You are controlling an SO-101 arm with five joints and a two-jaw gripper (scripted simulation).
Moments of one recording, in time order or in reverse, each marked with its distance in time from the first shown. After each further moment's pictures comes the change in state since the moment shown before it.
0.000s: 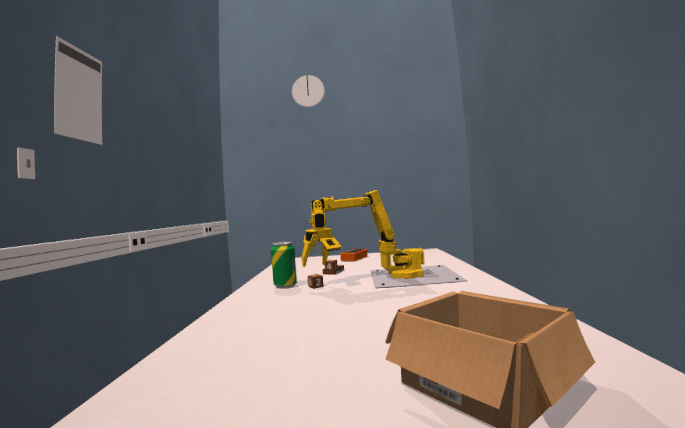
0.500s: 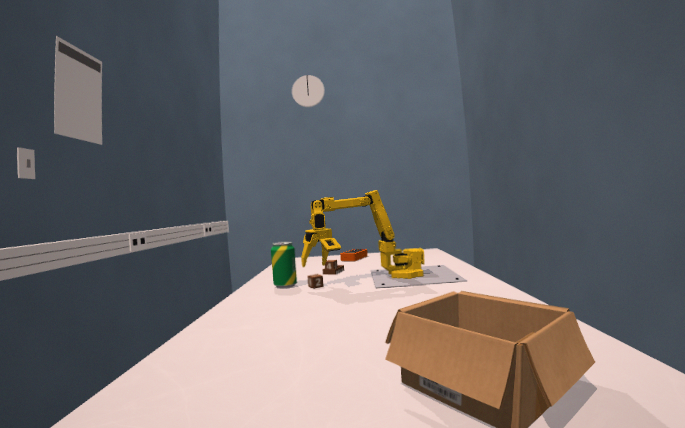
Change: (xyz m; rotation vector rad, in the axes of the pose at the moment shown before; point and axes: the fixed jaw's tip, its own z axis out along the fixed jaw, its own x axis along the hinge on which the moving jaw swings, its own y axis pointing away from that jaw) arm 0.000 -0.001 0.001 0.006 0.002 0.000
